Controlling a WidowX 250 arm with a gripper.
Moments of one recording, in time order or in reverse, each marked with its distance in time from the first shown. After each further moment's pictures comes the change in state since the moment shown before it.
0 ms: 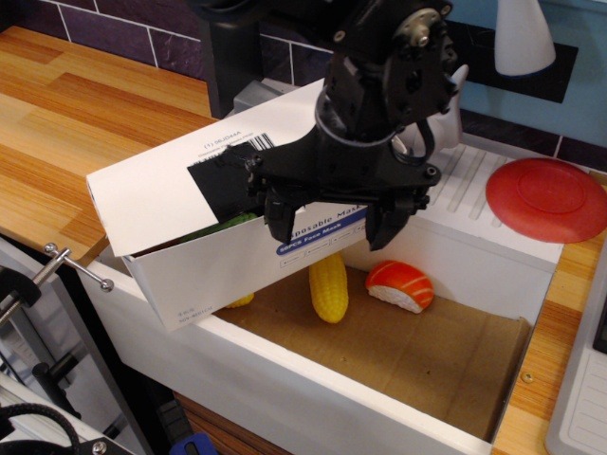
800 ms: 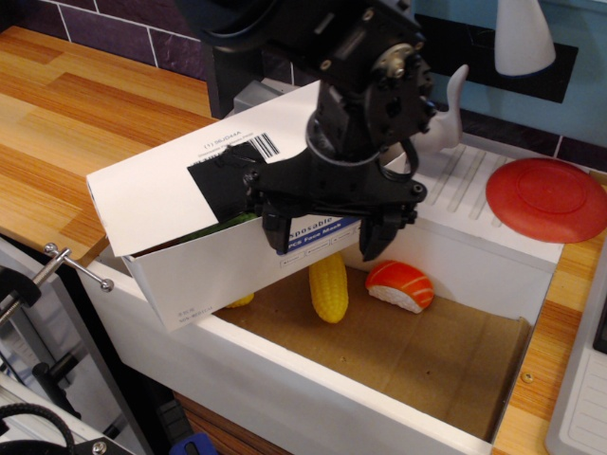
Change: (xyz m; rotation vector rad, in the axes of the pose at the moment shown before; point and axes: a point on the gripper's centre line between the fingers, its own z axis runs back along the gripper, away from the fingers) arm 0.006 0.001 -0.024 -0.027 -0.003 -0.043
